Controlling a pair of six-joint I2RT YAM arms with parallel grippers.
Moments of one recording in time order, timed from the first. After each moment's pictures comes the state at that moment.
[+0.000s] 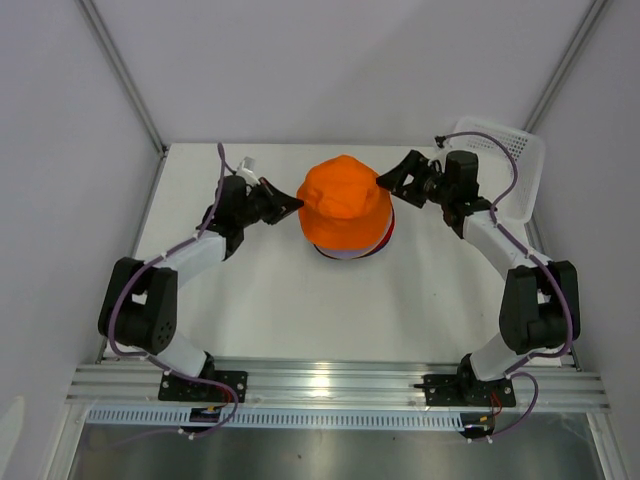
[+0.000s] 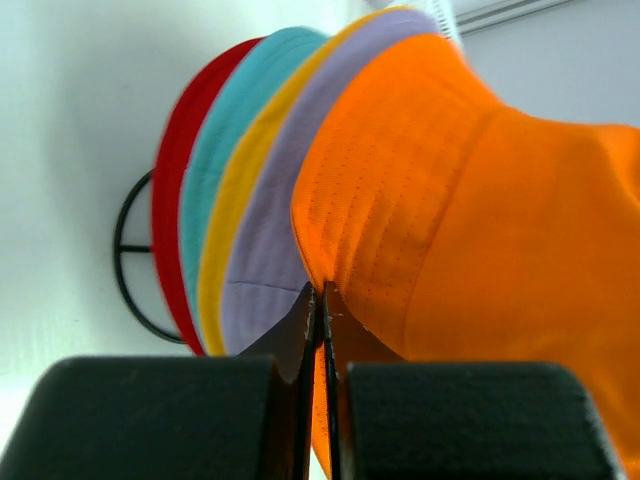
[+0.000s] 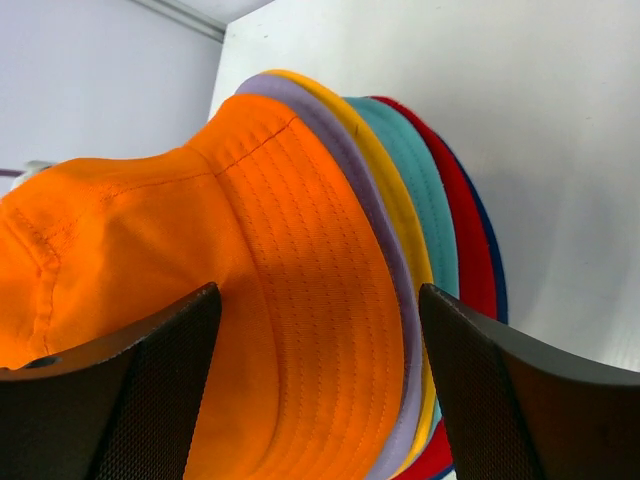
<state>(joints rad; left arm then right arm) -0.27 1.54 0.89 0.32 0.41 -0.96 0.18 1.58 1.14 0.08 -0.52 0.71</state>
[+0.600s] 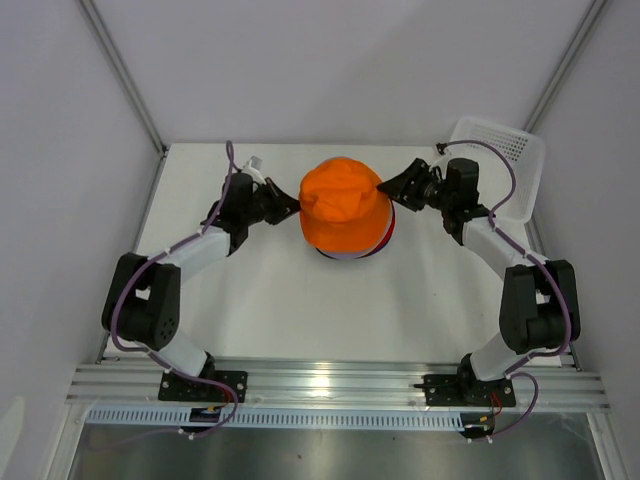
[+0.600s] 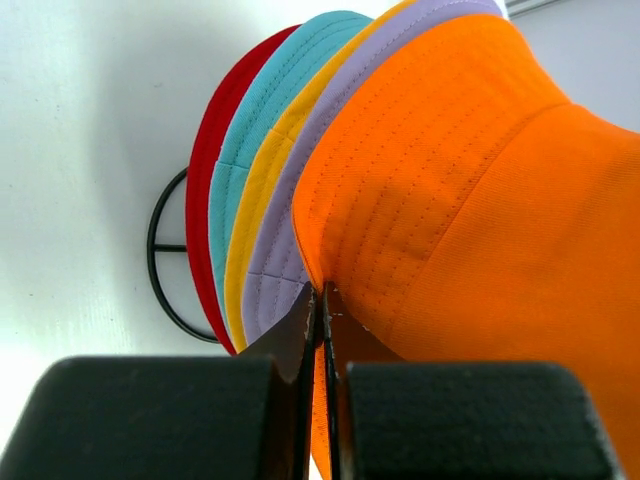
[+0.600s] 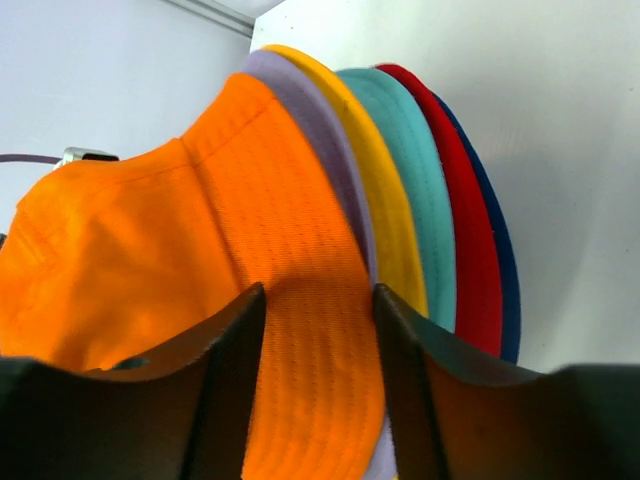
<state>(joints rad) -0.30 1.58 0.94 0.23 0.37 -0.88 0.17 1.58 1.06 0.21 -0.59 0.79</state>
